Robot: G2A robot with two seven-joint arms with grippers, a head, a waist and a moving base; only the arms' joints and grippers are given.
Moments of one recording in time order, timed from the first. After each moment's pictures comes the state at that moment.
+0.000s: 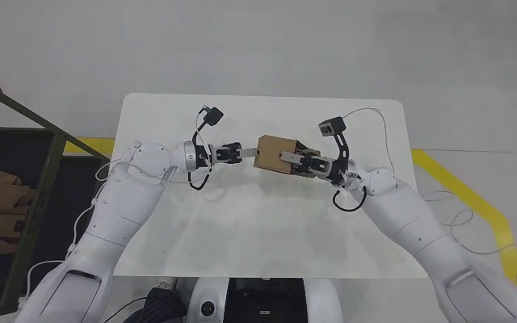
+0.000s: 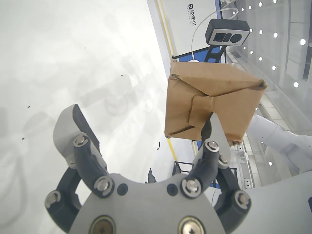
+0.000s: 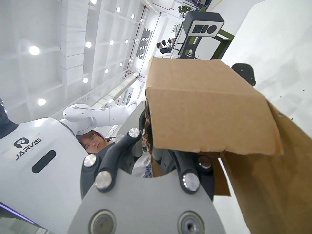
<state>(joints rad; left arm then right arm) 0.99 -1.07 -1.13 -1.36 -0.07 -0.32 -1.00 -0.80 -1.13 0.65 -1.08 0.81 -0.85 0.97</state>
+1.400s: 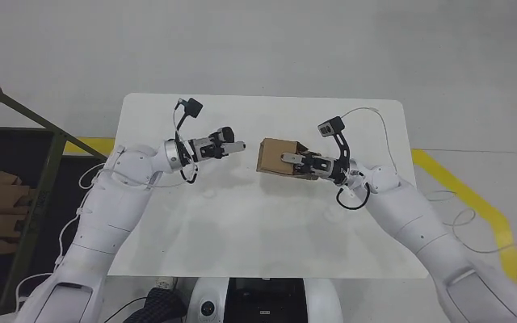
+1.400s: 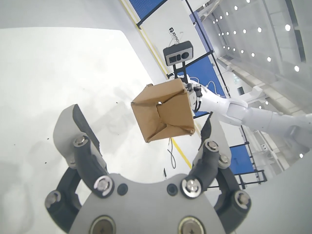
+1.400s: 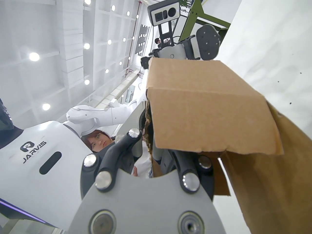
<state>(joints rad) 1.09 -1.04 -1.26 -1.44 -0.02 -0.62 -0.88 -0.79 -1.13 0.67 -1.04 0.87 -0.75 1.07</state>
